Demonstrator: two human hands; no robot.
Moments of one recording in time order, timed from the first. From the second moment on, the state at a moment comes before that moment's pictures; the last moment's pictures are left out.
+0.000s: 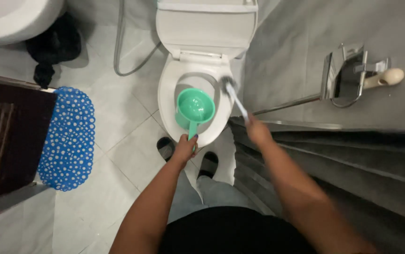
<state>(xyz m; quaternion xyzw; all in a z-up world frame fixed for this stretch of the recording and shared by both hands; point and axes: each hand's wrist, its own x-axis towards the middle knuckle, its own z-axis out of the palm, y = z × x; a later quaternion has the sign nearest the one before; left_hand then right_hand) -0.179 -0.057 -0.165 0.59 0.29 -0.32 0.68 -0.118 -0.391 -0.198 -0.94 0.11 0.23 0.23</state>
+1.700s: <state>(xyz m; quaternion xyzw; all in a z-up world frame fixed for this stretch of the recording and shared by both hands) -0.201 0.050 -0.296 0.48 0.38 -0.21 0.76 -0.112 -0.249 -0.237 -0.87 -0.14 0.46 0.07</state>
